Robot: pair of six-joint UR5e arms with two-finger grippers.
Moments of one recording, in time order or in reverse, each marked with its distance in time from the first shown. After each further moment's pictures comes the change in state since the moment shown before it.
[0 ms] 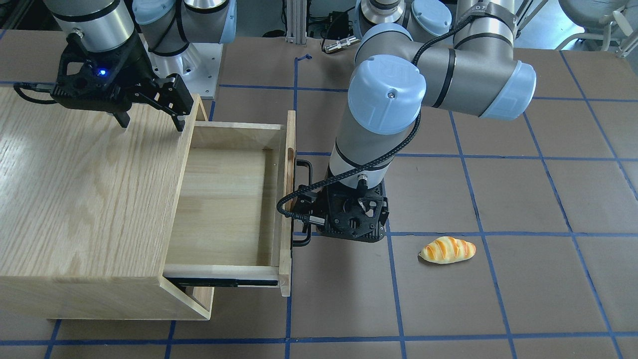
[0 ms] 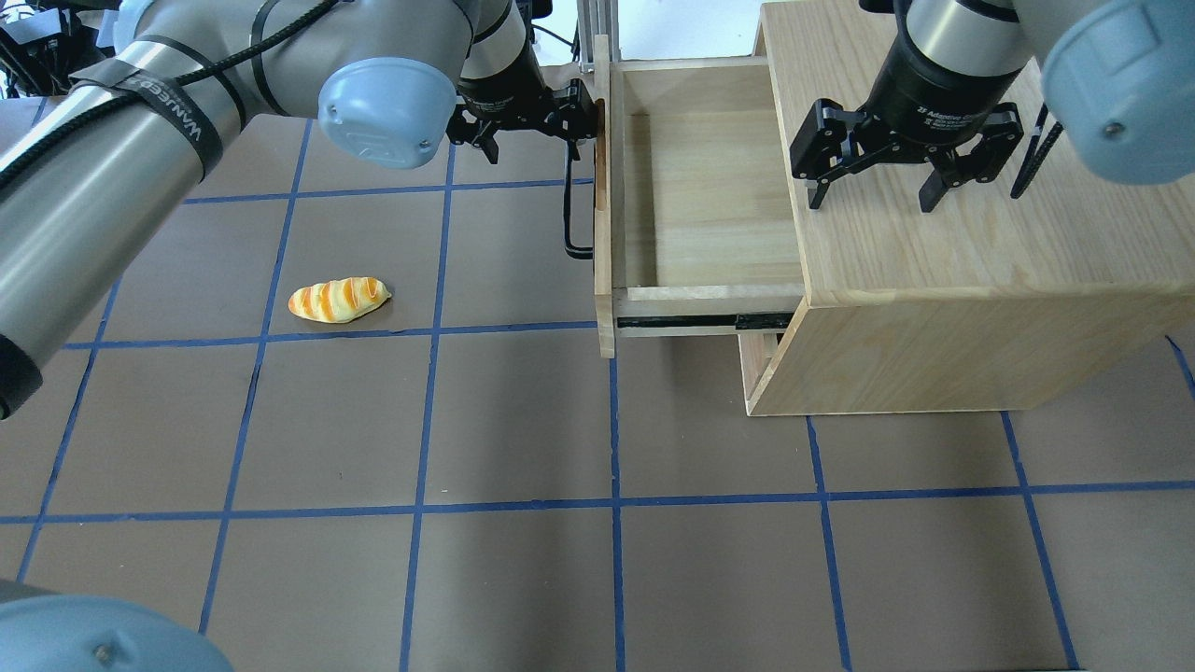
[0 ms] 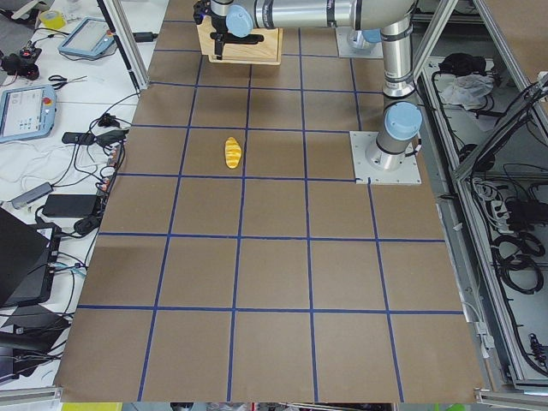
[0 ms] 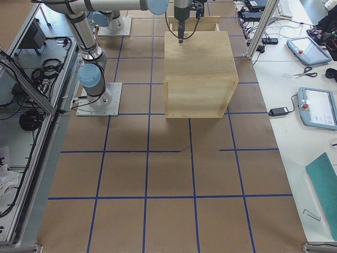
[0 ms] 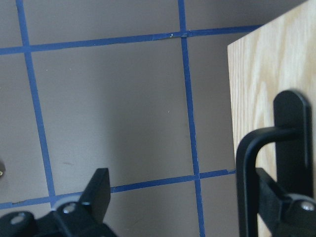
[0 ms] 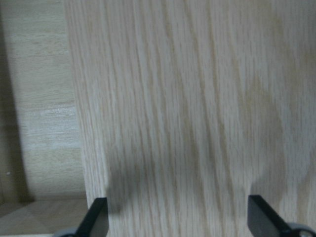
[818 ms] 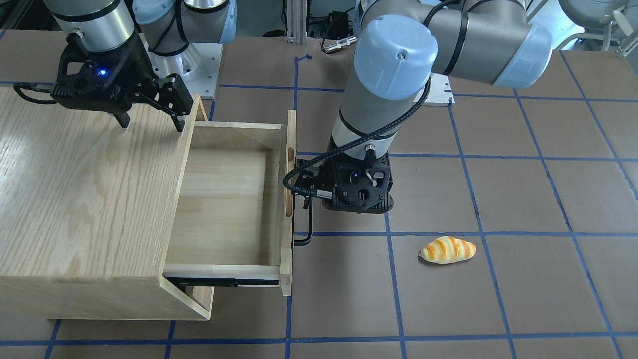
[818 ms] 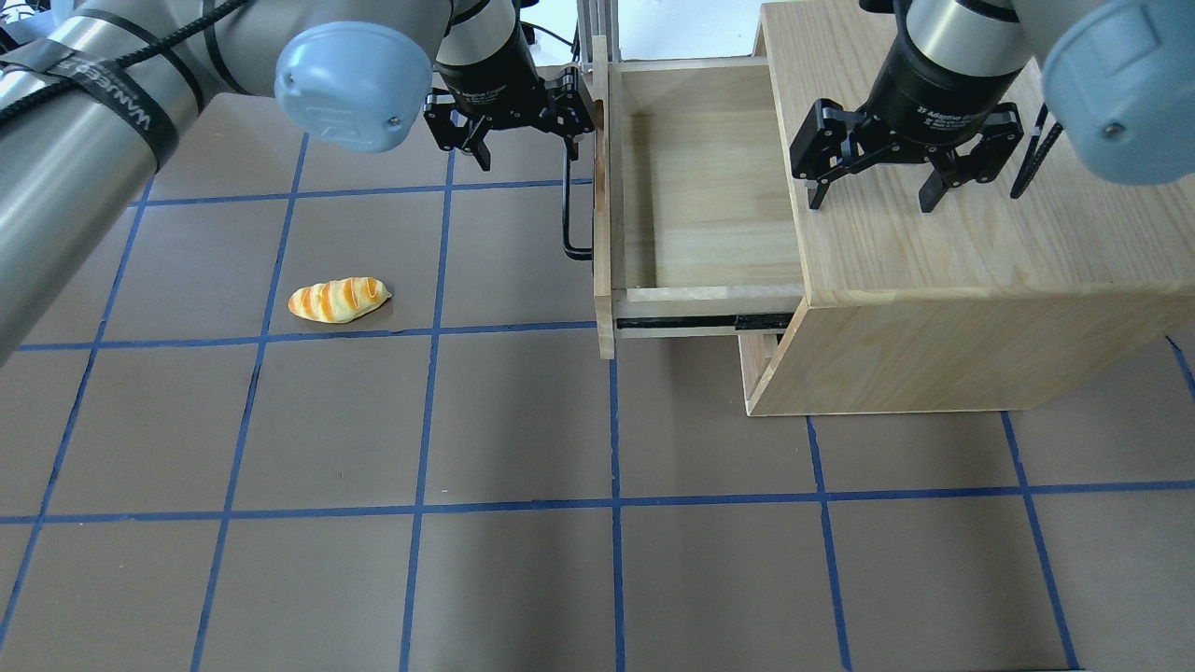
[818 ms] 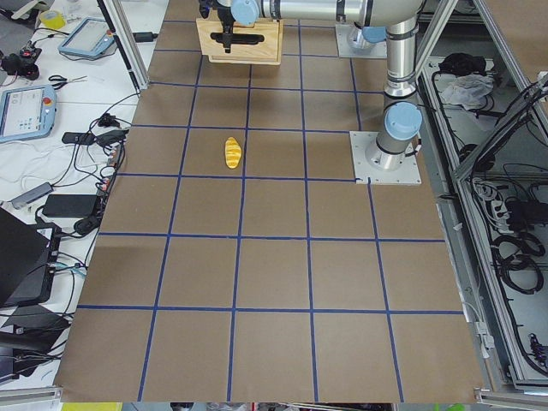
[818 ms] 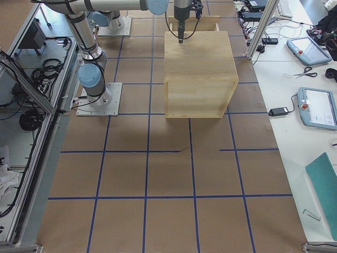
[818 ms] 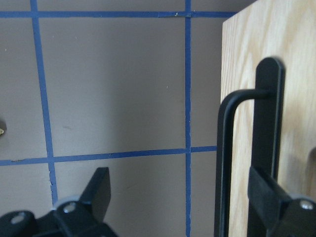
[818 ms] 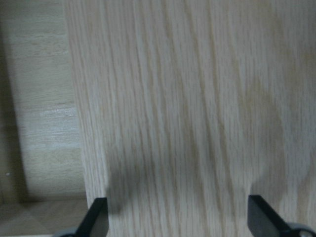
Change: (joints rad) left arm -0.002 0.071 0.029 -0.144 -0.019 -0.080; right arm 0.000 0.000 0.000 0.000 0.000 0.000
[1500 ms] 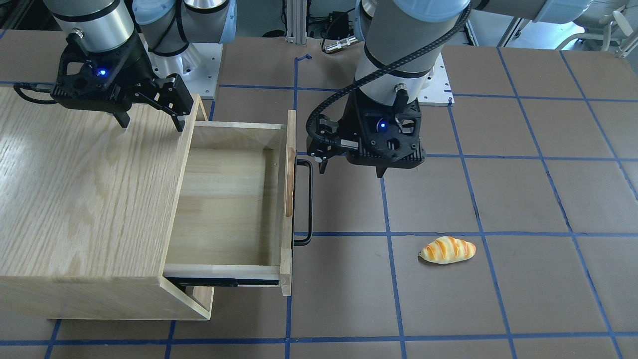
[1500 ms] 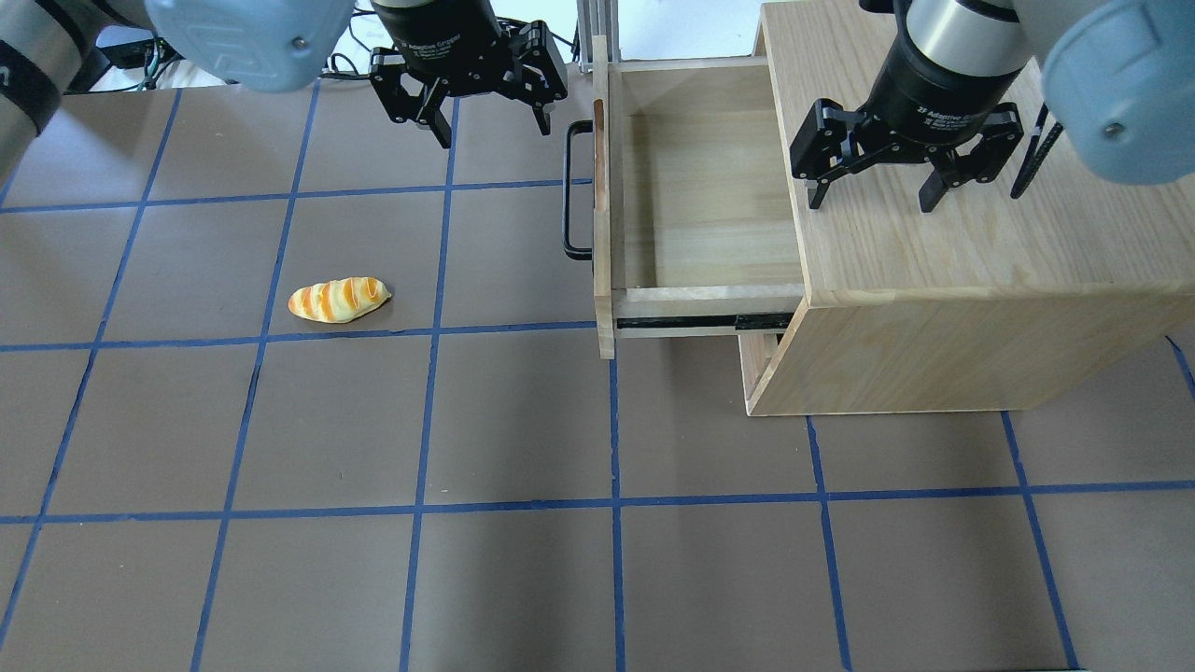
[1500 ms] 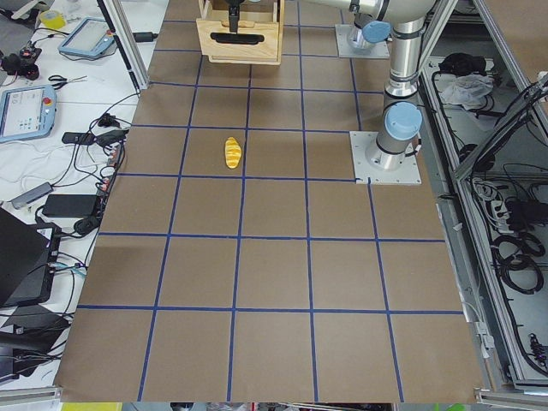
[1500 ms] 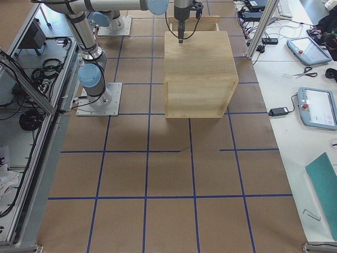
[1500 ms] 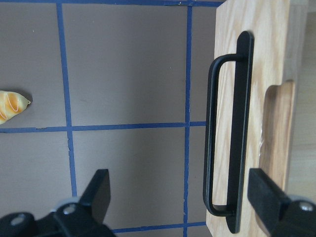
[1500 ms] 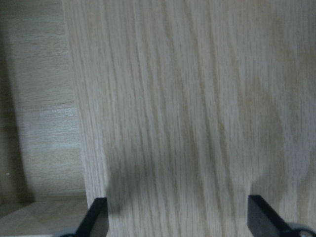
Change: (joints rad) left arm 0.041 0.073 0.068 -0.160 0.008 0.018; right arm 0.000 0.000 0.000 0.000 0.000 0.000
